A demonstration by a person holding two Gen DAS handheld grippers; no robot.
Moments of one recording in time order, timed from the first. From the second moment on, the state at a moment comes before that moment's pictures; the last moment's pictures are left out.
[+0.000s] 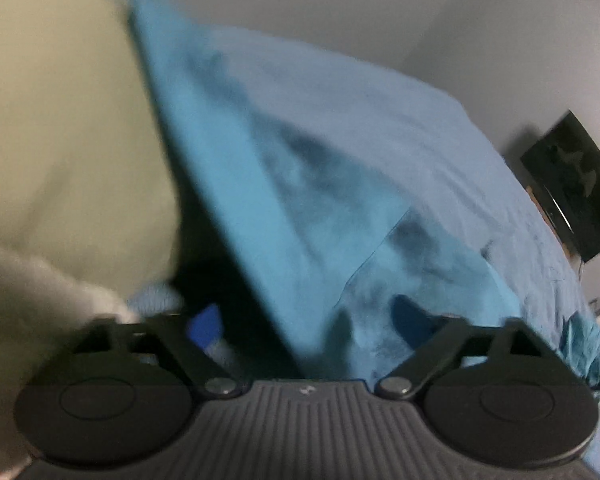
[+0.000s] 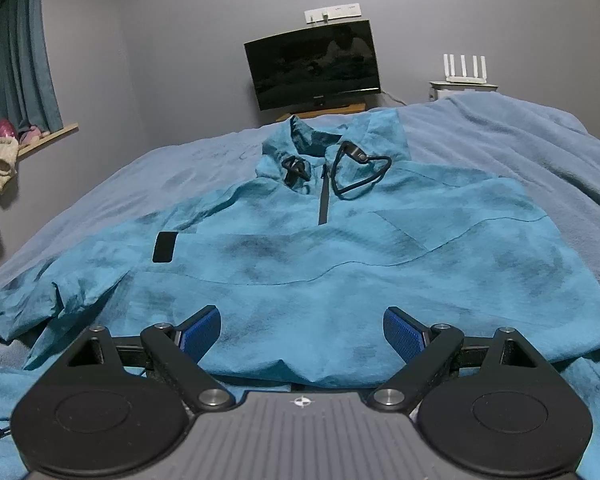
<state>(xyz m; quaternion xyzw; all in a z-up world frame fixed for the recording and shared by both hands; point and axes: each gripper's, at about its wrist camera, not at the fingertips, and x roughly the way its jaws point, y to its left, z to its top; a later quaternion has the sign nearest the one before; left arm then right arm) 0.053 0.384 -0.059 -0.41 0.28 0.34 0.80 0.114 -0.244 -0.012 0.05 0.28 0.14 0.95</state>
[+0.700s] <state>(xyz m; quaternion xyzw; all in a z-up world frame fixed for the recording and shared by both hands) 0.066 0.325 0.007 -0.28 0.06 0.33 0.90 0.117 -0.224 -0.025 0.01 0.29 0.16 0.94</state>
